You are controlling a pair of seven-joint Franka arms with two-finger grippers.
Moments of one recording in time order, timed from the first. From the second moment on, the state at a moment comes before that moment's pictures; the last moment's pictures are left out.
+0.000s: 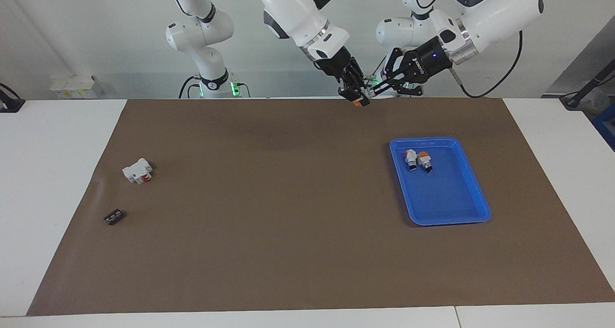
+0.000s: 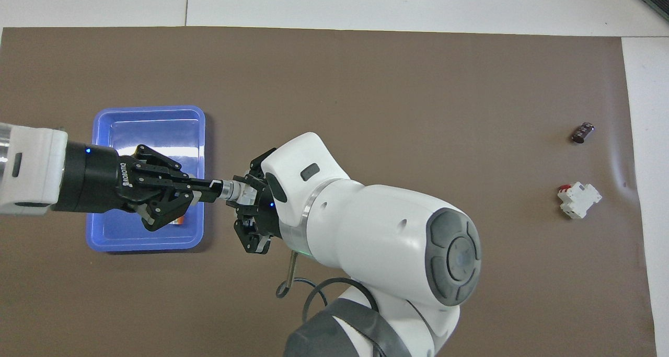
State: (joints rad) left arm -0.09 -0.20 -0.07 -1.90 -0.81 1.70 0.89; right arm 0.43 0.09 0.33 -1.77 0.50 2.48 -0.89
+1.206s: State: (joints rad) left arm -0.09 -0.23 -0.07 -1.89 -0.74 1.67 1.05; right arm 0.44 0.09 0.34 -1.76 0.50 2.48 -0.84
